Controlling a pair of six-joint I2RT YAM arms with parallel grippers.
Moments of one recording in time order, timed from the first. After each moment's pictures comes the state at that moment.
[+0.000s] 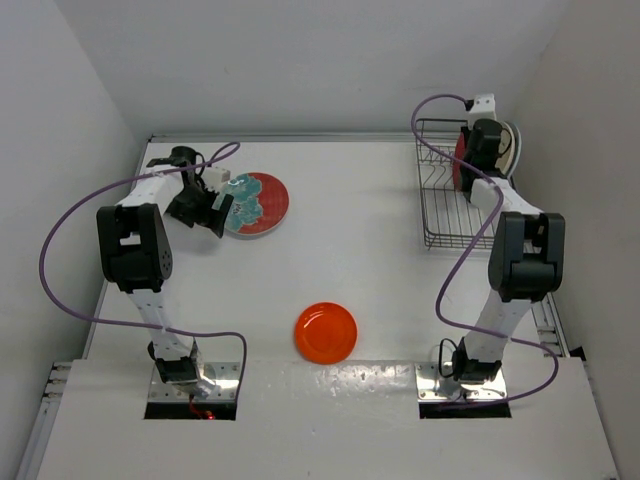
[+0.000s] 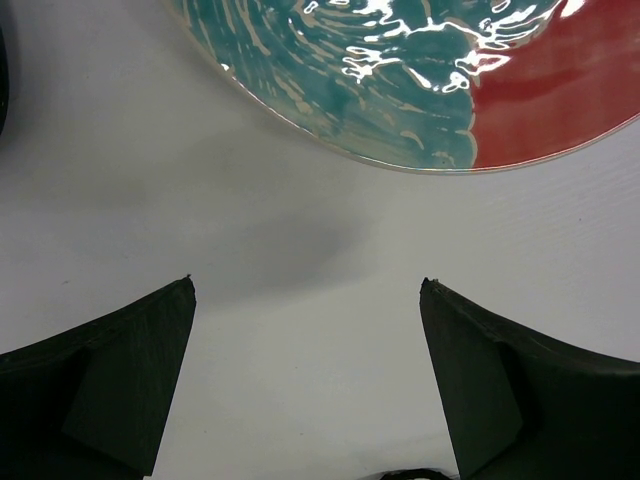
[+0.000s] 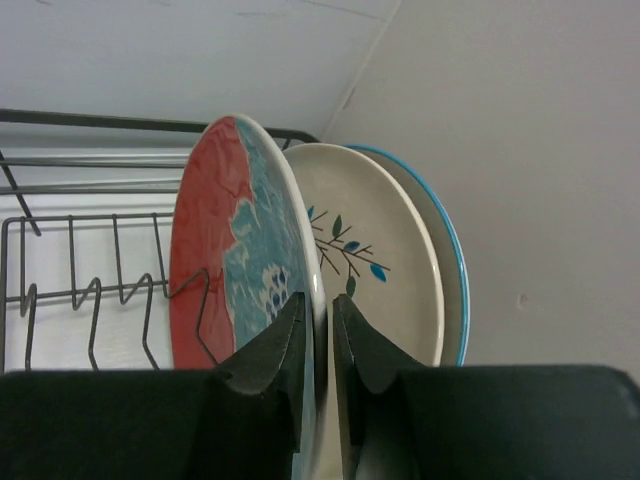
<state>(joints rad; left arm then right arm) 0.09 1.93 1.50 -0.88 0.15 0.42 -0.08 1.87 1.28 0.39 0.39 -0.37</state>
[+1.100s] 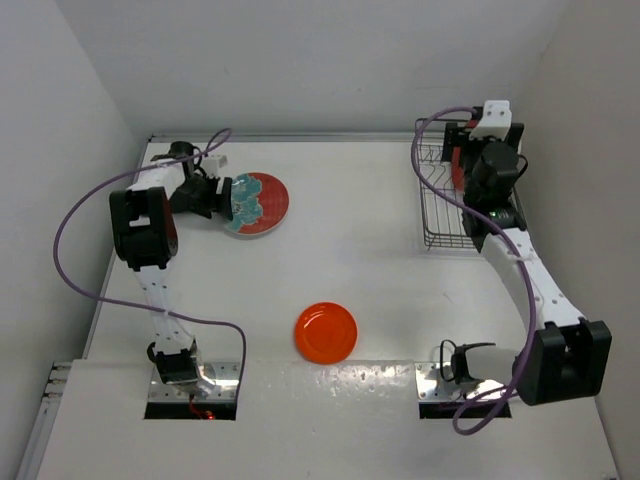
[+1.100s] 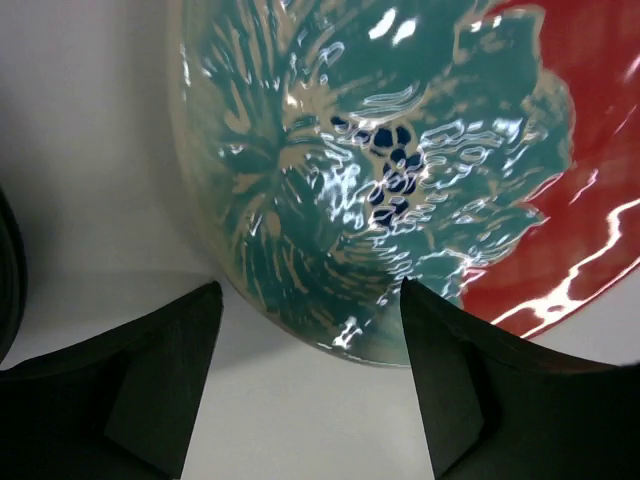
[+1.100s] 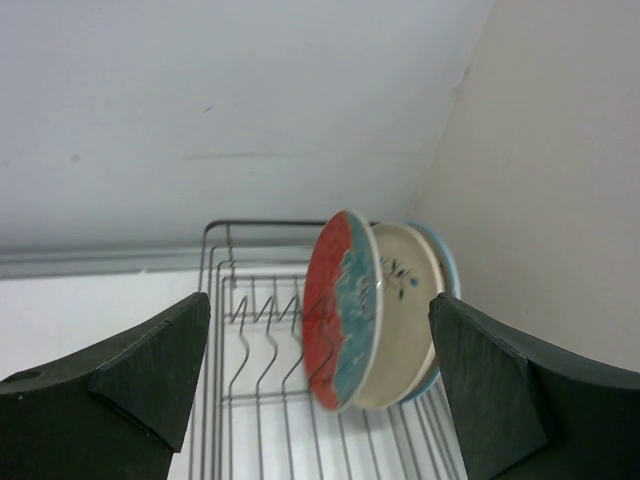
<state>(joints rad) 0.14 2.16 1.68 -0.78 0.37 0.29 0.08 1.26 1.02 0.31 0.34 -0.21</state>
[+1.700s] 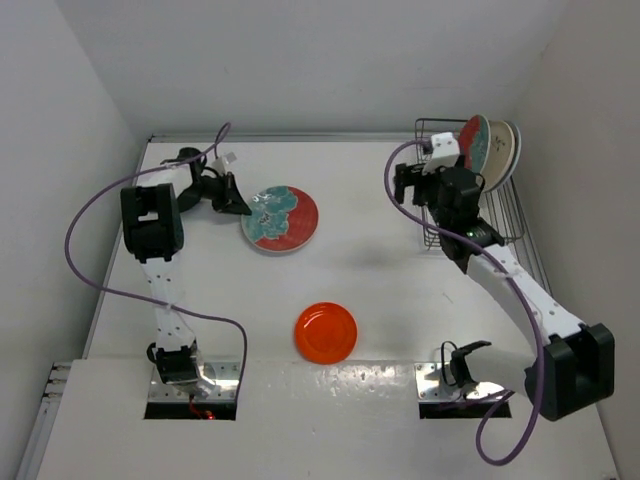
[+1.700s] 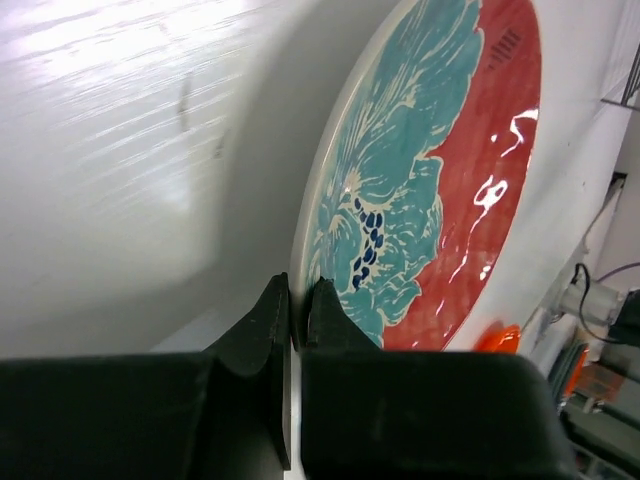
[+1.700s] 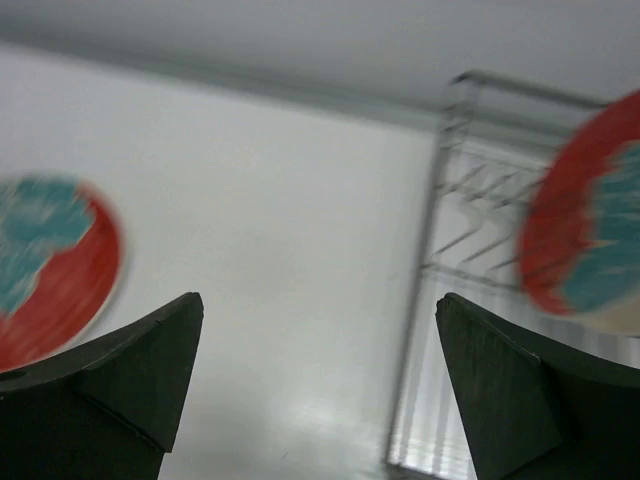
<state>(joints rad) 0.12 2.33 1.78 -0.74 0.83 0.07 0.31 1.16 0.85 0.14 0.25 -0.05</state>
